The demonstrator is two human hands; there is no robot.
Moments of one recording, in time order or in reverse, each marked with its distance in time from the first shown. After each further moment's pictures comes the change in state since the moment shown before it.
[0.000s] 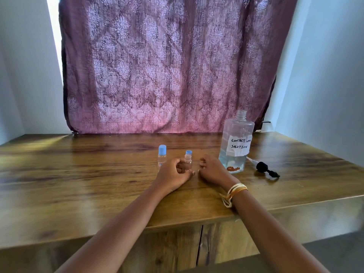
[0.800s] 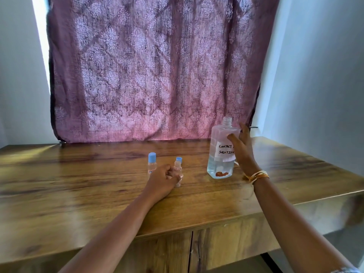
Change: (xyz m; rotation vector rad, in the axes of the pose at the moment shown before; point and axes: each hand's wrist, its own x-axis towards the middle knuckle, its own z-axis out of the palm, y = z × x) left_hand 0.000 -0.004 0.001 -0.005 -0.022 0.015; right_hand 0.003 0.045 -0.102 0.793 0.565 -0.082
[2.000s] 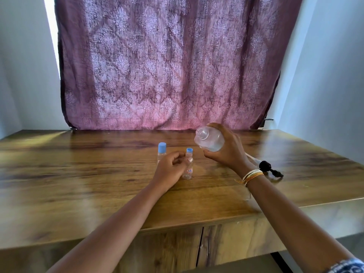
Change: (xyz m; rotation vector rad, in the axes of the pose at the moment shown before) left_hand -0.003 0.016 -0.004 -0.296 0.072 0.028; right_hand -0.025 0.002 0.053 -0.586 -0.274 -0.615
